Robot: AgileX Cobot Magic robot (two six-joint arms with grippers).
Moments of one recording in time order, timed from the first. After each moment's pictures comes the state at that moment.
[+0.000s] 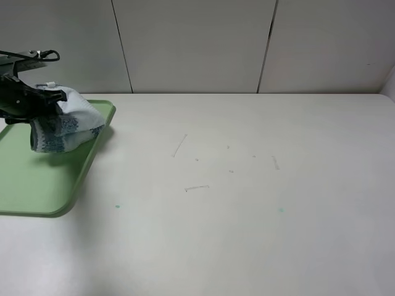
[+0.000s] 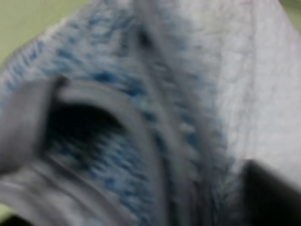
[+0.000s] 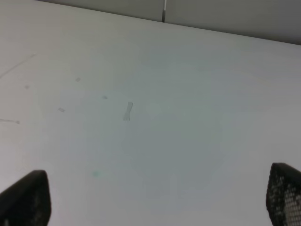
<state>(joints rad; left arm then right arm) 0.13 1.89 -1.03 -0.16 0.07 0.04 0.14 -0.01 -0.50 0.09 1.03 -0.11</state>
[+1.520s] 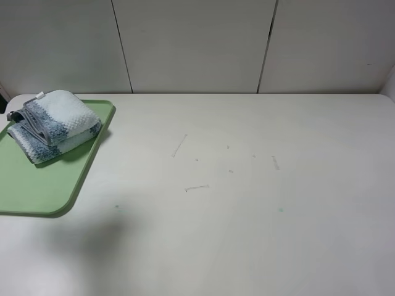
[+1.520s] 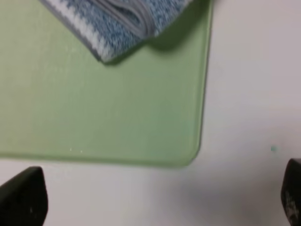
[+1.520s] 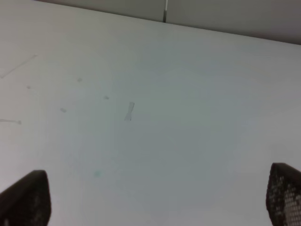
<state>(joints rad) 0.14 1.15 -0.97 -0.06 0.98 0.09 0.14 -0.01 -0.50 0.09 1.03 -0.11</state>
